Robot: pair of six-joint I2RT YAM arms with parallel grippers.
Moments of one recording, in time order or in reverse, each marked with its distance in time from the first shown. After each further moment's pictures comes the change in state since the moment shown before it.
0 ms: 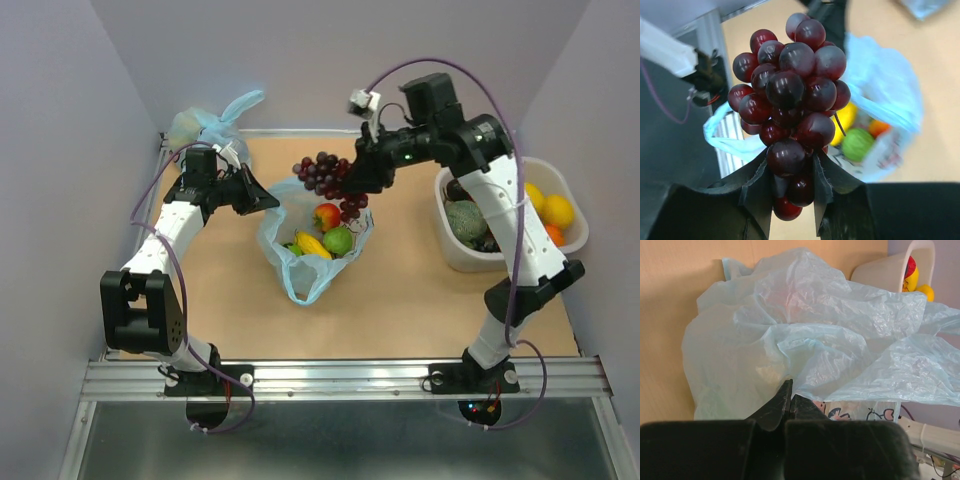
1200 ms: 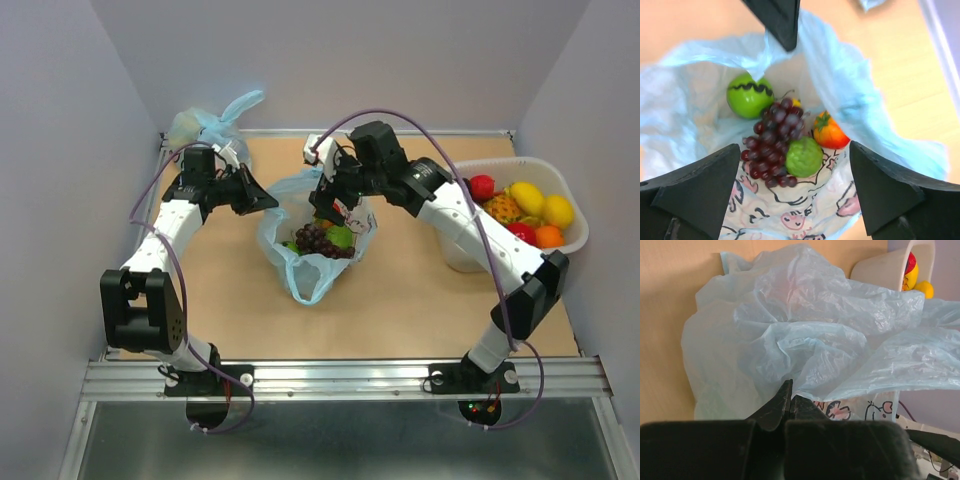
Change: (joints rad) left arm 0.013 0.005 0.008 -0.026 0.023 0.017; right arm 0.265 -0.026 -0.513 0.491 0.426 -0.216
